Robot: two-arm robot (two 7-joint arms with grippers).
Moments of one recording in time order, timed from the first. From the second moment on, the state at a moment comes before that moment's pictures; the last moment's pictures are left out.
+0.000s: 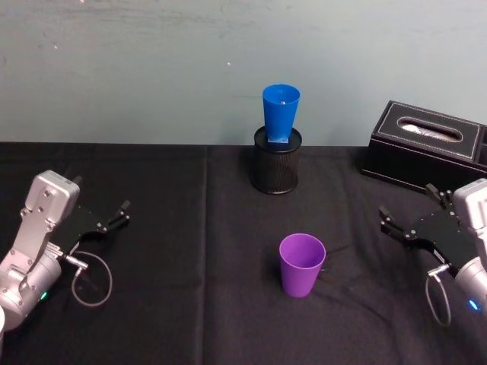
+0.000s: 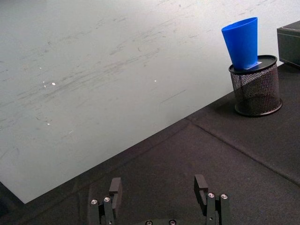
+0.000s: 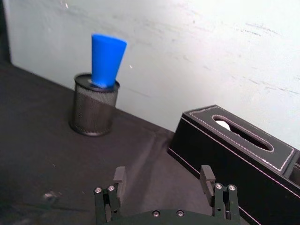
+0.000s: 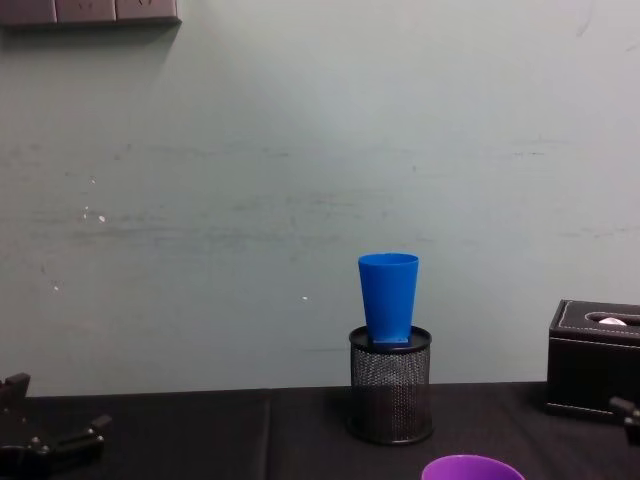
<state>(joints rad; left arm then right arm) -0.20 0.60 0.45 -1.41 -0.25 -0.12 0.03 0.18 0.60 -0.42 -1.43 0.29 -0.14 0.00</state>
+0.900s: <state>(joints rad) -0.20 0.60 0.45 -1.41 -0.25 -0.12 0.03 0.22 0.69 -0.43 -1.34 0.62 -0.22 0.82</state>
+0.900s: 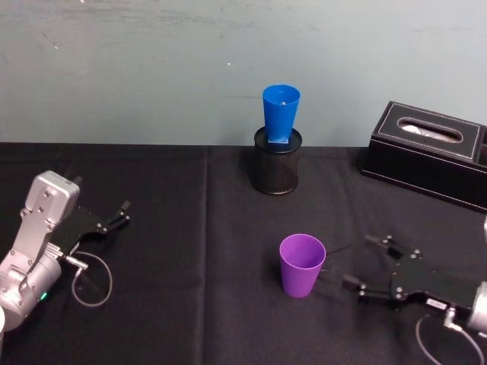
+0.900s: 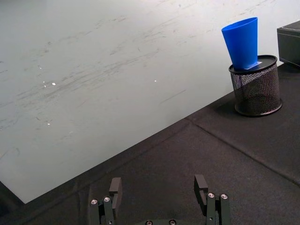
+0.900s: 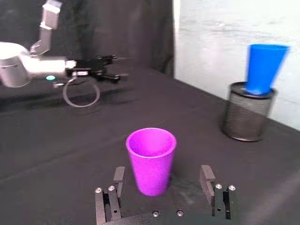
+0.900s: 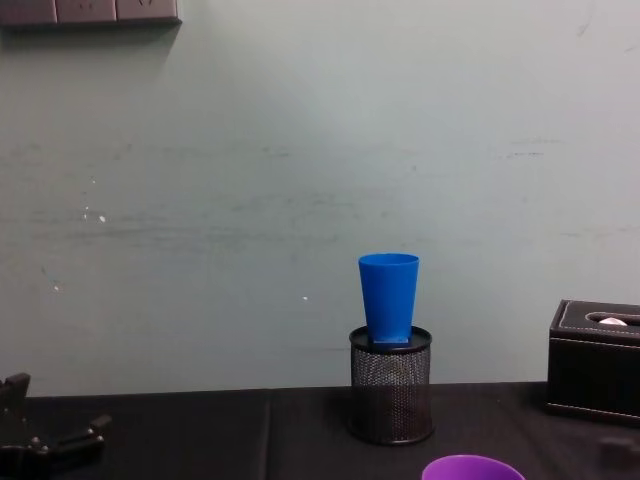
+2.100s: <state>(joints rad) -0.20 0.60 0.45 -1.41 -0.25 -0.12 0.03 0.45 0.47 -0.55 -1.07 0.51 -0.22 0.89</state>
